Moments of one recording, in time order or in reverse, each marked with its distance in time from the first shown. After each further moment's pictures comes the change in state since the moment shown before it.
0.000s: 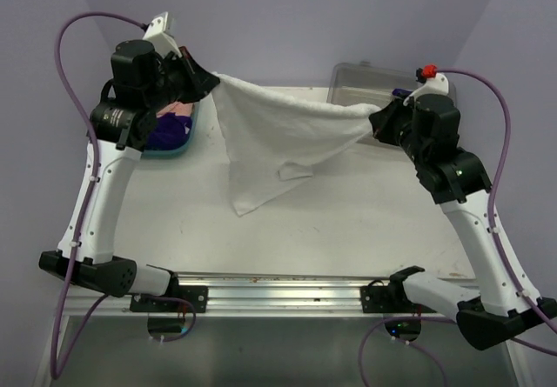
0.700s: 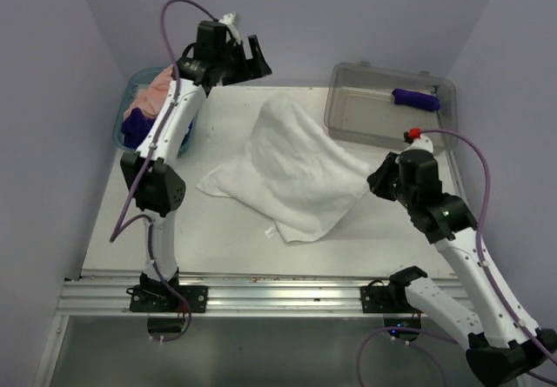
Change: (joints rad) left arm -0.051 0.664 0.499 -0.016 -0.005 0.032; right arm 0.015 -0.275 -0.428 -0.071 -0.037 0.089
